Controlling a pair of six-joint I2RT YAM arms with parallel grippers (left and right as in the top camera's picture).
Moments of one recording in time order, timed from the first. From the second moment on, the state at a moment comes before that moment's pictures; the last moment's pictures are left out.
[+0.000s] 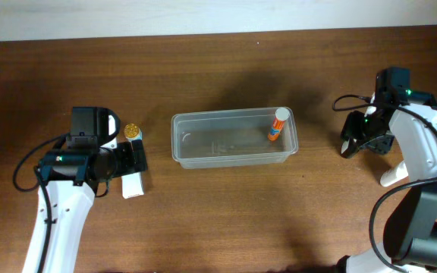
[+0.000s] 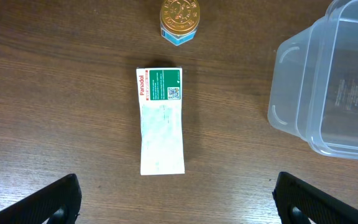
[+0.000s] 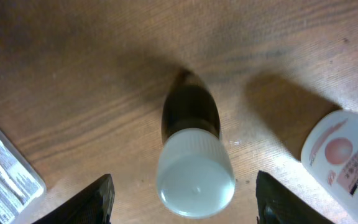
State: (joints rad) left arm -0.03 1.27 1.11 -1.01 -0.02 -0.21; right arm -0.24 1.74 1.33 -1.02 -0.01 0.23
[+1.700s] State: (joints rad) left arm -0.03 1.27 1.11 -1.01 -0.03 -0.21; right arm 0.23 1.45 1.55 -1.29 -0.04 0.14
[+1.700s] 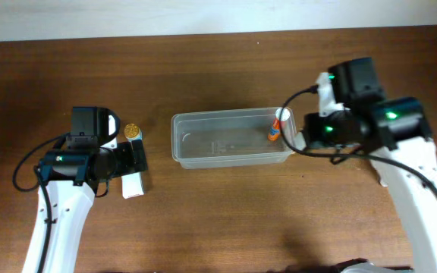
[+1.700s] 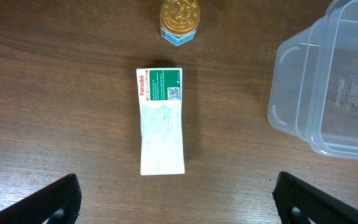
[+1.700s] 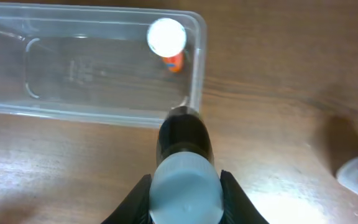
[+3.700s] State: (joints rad) left arm -0.03 1.27 1.11 -1.01 -0.03 -0.21; right arm -0.39 1.47 1.60 -1.37 0.09 0.30
